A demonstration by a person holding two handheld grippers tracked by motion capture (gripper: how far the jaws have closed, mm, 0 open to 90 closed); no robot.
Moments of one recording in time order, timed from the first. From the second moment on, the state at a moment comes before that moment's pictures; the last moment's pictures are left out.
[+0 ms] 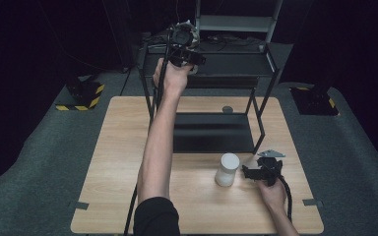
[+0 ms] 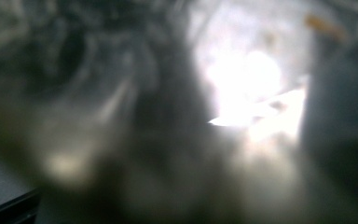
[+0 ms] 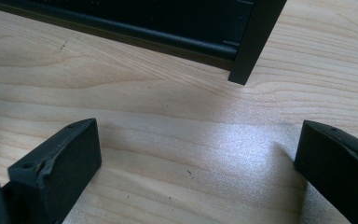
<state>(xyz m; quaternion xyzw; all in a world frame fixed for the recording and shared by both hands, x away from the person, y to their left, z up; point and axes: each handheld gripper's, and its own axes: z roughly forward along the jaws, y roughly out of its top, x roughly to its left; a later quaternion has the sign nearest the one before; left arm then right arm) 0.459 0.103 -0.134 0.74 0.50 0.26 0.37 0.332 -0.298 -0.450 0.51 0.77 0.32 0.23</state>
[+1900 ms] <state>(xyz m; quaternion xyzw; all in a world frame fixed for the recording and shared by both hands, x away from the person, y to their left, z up) 0.364 0.161 -0.189 0.71 0.43 0.29 0.47 0.331 -0.297 -0.451 0.51 0.76 0.32 0.23</state>
